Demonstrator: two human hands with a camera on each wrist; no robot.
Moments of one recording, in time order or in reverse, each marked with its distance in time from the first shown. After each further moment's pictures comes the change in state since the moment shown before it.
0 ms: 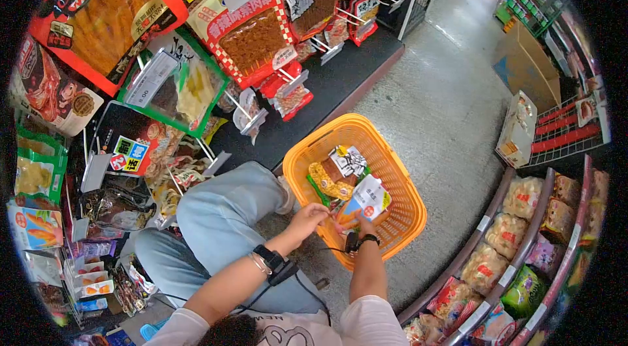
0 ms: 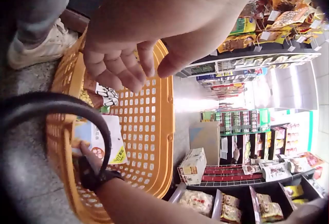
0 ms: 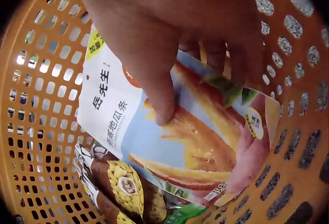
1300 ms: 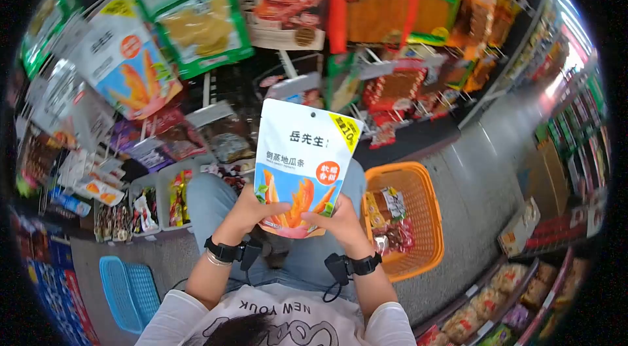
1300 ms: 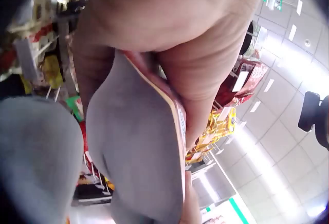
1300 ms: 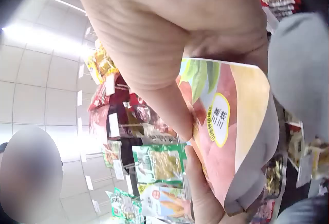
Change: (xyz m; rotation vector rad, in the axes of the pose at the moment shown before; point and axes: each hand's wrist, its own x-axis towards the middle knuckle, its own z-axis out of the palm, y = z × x) left_hand -0.317 0.055 -0.172 -0.203 0.317 0.638; right_hand -0.553 -0.028 0.220 -0.505 -1.232 -0.778
